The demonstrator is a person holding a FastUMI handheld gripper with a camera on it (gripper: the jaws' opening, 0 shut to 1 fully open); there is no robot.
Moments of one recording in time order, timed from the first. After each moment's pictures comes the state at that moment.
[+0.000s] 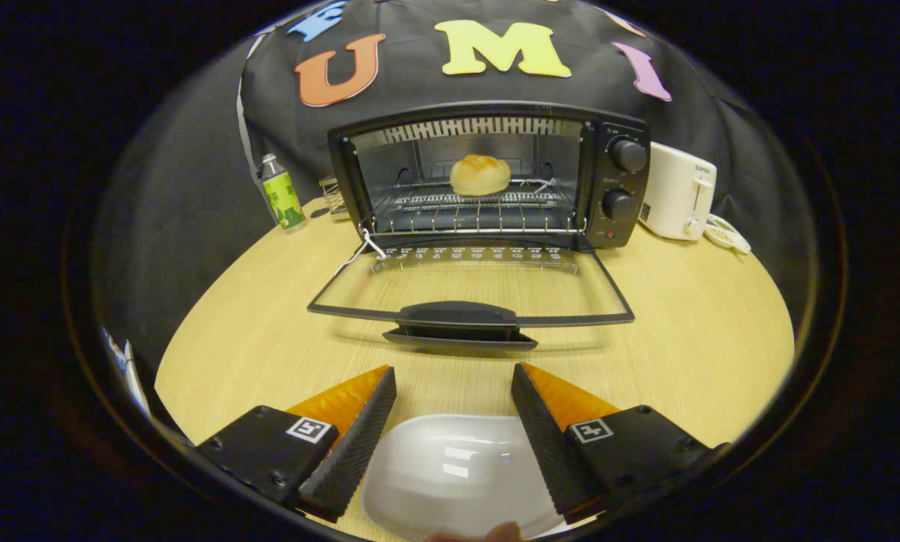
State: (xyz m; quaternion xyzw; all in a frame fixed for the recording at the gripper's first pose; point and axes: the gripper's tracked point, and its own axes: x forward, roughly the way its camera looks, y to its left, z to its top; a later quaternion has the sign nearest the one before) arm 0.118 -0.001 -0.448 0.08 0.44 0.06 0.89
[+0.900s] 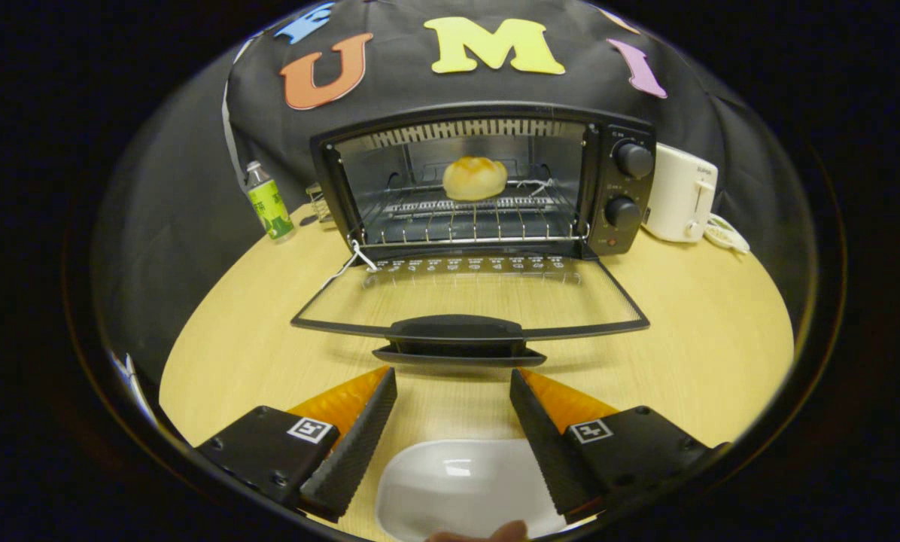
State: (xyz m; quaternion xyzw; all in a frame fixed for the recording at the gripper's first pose) arm 0.138 0.002 -0.432 0.09 0.43 0.04 0.90
